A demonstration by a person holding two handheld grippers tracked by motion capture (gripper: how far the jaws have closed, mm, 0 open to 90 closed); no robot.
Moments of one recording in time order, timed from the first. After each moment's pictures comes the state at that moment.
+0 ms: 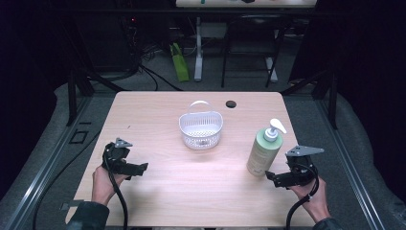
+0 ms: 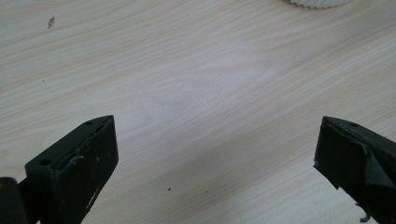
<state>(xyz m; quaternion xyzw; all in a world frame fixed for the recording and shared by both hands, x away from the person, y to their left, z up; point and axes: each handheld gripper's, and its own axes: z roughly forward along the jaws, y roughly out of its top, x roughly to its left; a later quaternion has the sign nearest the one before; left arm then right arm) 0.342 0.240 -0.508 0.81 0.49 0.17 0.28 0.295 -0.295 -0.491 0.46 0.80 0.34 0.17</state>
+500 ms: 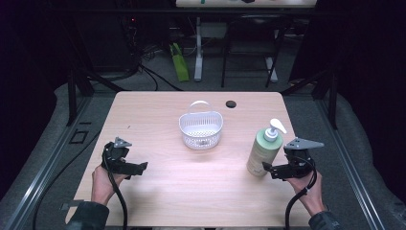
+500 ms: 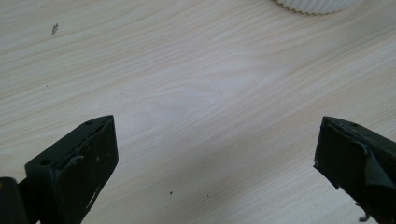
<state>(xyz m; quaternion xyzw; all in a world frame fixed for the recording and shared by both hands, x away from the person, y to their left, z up) 0.342 0.241 -0.507 0.80 0.49 0.18 0.29 0.309 -0.290 -0.481 0.45 0.78 0.38 0.20</state>
